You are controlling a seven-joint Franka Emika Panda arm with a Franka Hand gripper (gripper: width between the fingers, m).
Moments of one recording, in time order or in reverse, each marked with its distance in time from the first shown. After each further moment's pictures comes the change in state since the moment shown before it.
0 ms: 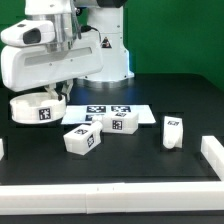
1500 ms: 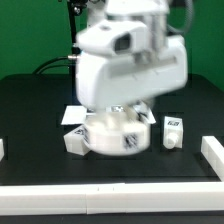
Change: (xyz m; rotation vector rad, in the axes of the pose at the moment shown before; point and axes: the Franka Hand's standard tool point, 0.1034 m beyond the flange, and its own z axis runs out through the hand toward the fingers) arm 0.218 -0.028 0.006 -0.030 0.012 -0.045
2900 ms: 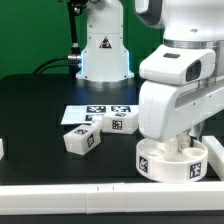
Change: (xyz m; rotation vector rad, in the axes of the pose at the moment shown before) arm 0.055 -0.041 0.017 -0.002 -0.006 -0.092
